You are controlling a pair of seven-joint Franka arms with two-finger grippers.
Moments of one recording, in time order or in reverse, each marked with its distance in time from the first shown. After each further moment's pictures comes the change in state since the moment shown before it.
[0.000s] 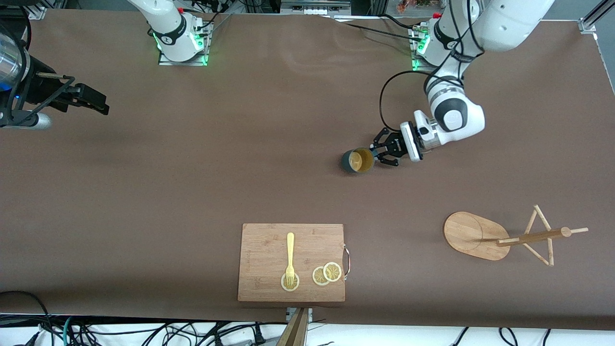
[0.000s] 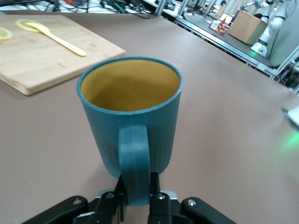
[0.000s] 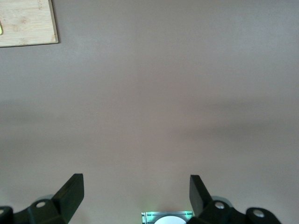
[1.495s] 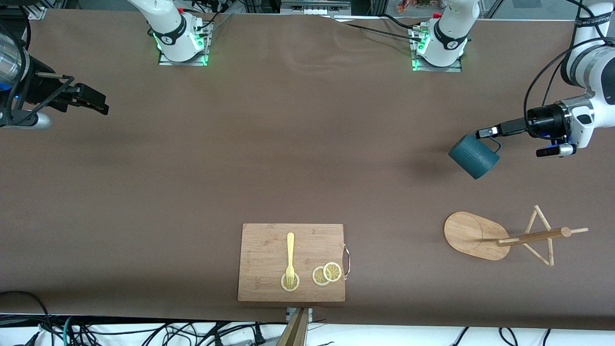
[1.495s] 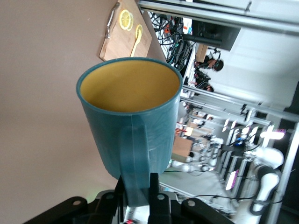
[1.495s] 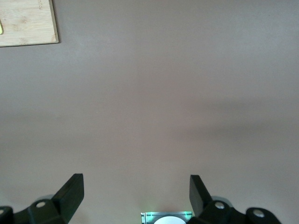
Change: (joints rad) left arm 0.514 -0.245 0.178 0.130 0.443 -0.769 -1.645; right arm -0.002 -0.001 0.002 0.000 0.000 0.001 -0.005
